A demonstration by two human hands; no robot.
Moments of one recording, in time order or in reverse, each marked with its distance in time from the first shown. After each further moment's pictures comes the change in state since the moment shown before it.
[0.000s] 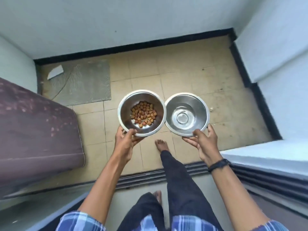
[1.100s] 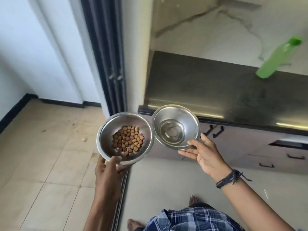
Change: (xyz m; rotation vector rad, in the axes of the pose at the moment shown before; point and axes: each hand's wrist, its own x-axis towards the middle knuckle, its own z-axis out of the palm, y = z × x) left_hand -0.370 -0.089 0.132 0.465 -1.017 -0.087; right_hand -0.474 0.062 -0.293 0.671 0.805 -0.365
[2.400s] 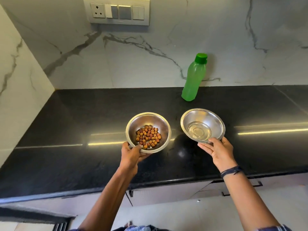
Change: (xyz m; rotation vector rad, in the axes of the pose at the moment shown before) left_hand 0.097 -0.233 0.591 0.293 -0.296 -0.152; right_hand 0.268 -0.253 -0.490 0.375 0.447 -0.163
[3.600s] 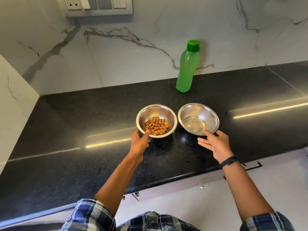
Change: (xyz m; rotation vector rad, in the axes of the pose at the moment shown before) left_hand 0.057 0.005 0.036 0.361 -0.047 -0.053; right_hand 0.025 0.021 0.004 -0.279 0.114 0.059
